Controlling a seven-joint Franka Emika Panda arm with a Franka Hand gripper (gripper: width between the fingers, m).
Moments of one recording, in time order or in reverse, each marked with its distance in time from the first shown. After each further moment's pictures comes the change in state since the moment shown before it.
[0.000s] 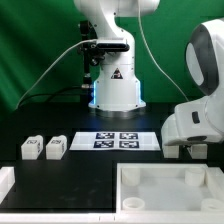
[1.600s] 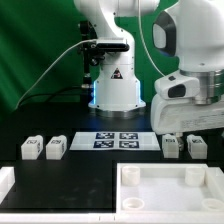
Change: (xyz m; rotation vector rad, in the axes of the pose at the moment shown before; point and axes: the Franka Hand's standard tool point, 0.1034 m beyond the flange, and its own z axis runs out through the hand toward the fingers) arm 0.011 0.012 -0.038 0.032 0.782 -0.032
